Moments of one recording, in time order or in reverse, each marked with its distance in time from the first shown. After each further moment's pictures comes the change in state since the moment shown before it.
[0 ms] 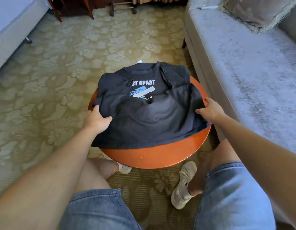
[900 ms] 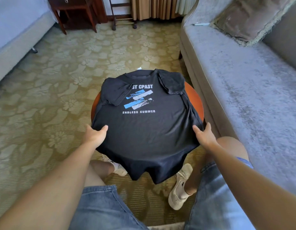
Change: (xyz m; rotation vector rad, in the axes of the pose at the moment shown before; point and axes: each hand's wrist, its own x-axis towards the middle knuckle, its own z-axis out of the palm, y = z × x) left_hand -0.062 -0.038 0.009 -0.304 0.013 -0.264; right_hand -0.076 0.060 0.045 0.369 0.023 0.153
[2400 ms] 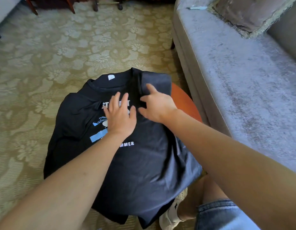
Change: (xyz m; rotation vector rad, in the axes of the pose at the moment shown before) left_hand 0.045 0.162 0.140 0.349 0.172 0.815; right_hand 0.089 -0.195 0.065 -0.916 -0.083 -0.857
